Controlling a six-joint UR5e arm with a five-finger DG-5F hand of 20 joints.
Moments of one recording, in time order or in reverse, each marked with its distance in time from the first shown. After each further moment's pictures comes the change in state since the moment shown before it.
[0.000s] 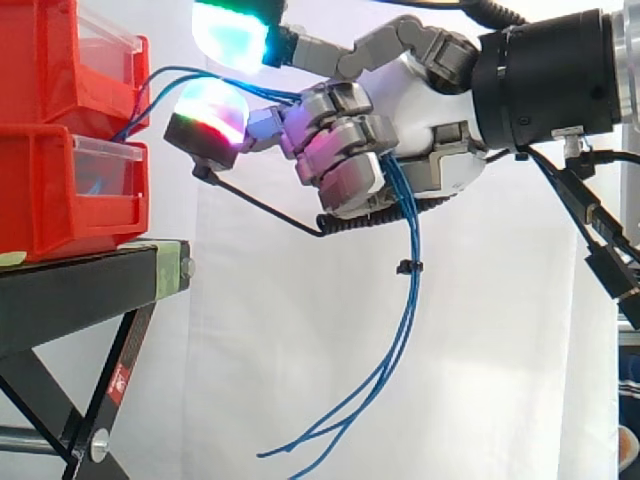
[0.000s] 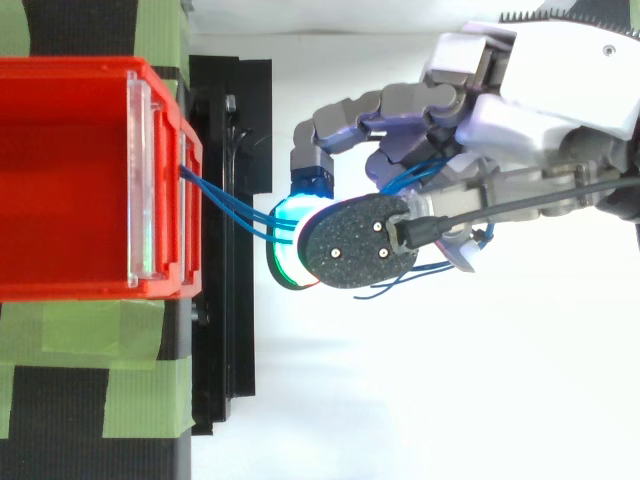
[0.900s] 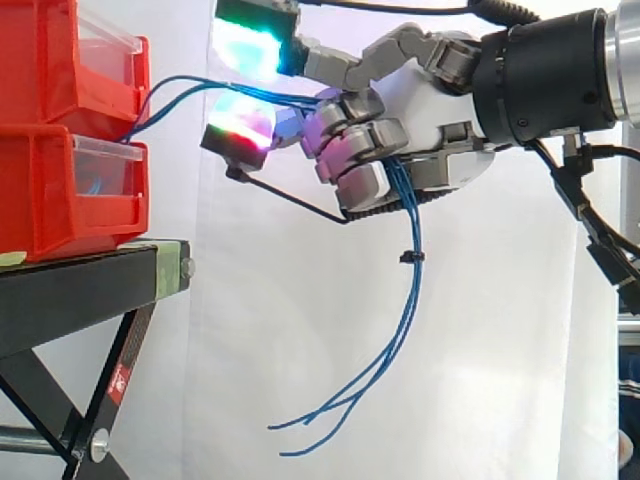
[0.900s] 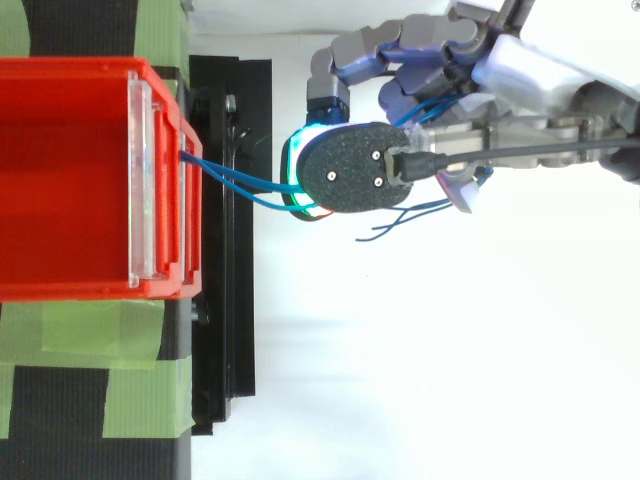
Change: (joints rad) arm 0.007 0.000 0.000 0.029 0.143 -0.131
